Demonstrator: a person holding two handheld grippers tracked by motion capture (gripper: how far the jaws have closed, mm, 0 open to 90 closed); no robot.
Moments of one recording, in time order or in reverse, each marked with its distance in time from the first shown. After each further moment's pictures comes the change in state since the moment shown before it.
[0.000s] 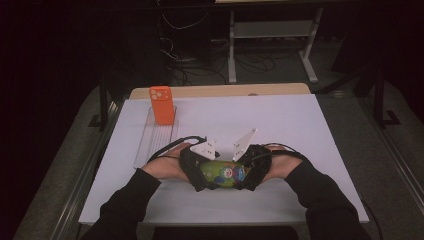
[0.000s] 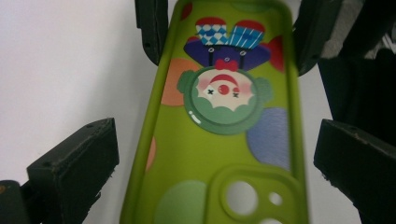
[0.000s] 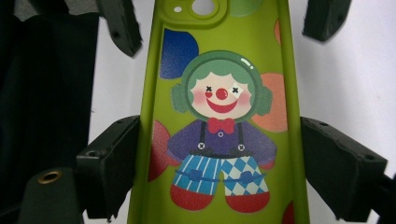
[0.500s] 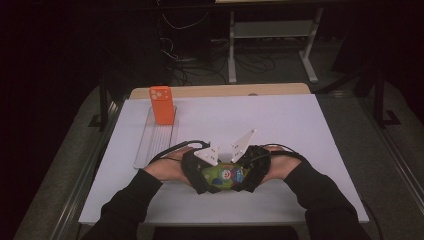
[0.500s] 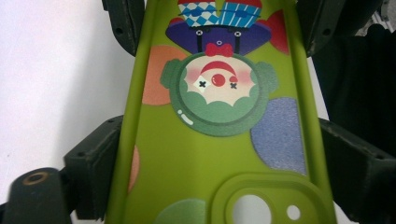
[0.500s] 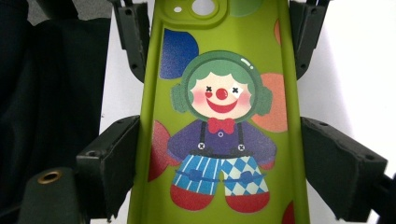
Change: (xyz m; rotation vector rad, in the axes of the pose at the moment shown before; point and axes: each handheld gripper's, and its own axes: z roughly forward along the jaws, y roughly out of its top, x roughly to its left) left arm -0.004 -0.001 0.008 0.040 -0.037 0.028; right arm 0.004 0.004 -0.001 -0.013 0.018 -0.012
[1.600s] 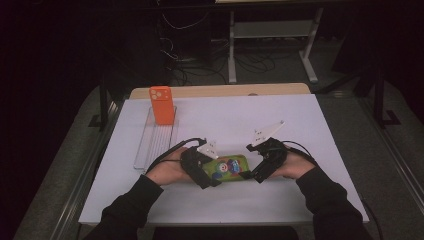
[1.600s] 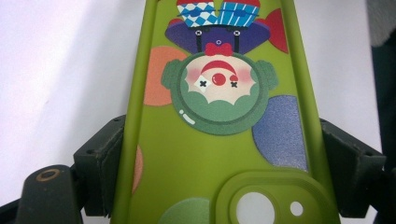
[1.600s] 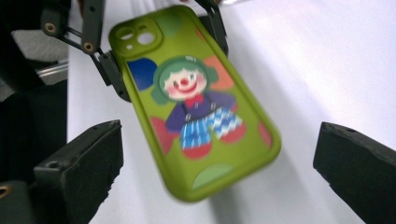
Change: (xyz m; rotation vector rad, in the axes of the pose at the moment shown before) left arm 0.008 -0.006 0.003 0.036 0.159 -0.190; right arm -0.014 -0.042 -0.024 -0.201 -0.153 0.270
